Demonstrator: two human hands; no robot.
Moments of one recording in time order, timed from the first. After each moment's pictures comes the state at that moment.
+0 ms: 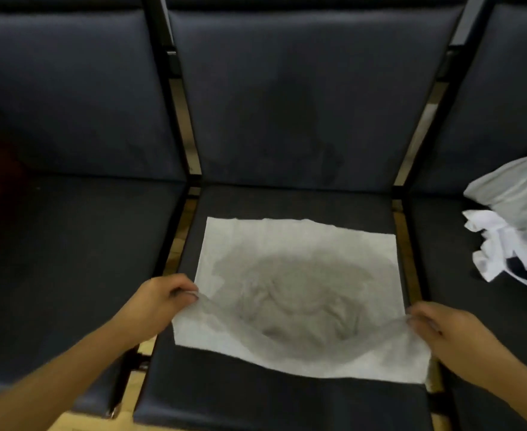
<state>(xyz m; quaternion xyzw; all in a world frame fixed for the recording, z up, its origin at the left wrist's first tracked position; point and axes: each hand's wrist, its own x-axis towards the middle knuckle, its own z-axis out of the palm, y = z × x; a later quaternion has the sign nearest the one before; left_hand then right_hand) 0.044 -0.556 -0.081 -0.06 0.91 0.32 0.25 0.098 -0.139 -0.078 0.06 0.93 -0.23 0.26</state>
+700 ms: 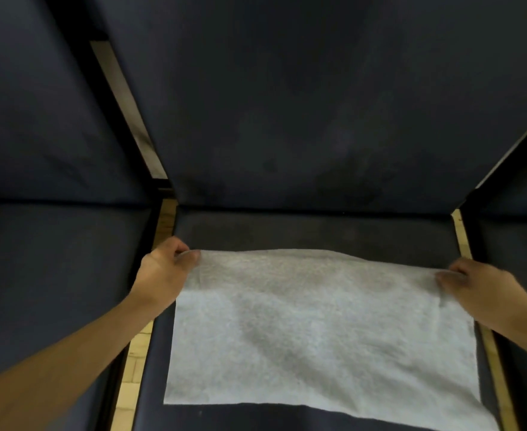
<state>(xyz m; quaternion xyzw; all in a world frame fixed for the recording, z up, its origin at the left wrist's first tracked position) -0.168 -0.552 -0.194 -0.16 0.91 0.34 0.18 -0.112 -0.139 -0.172 0.27 0.92 -0.16 0.25</state>
